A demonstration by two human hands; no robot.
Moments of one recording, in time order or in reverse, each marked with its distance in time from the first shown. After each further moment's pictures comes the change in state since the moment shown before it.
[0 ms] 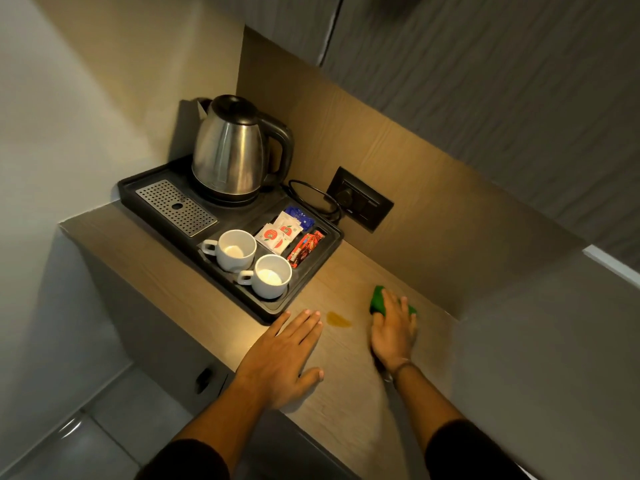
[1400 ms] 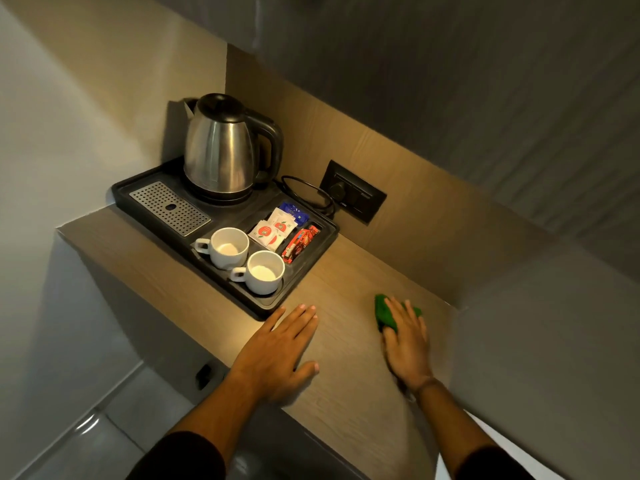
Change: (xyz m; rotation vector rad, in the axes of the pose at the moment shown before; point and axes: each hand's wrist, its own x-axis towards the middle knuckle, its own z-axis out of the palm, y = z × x) left_hand 0.000 0.005 -0.004 -0.015 -0.055 -0.020; right_hand -0.027 0.044 -0.021 0.041 -0.046 -0.170
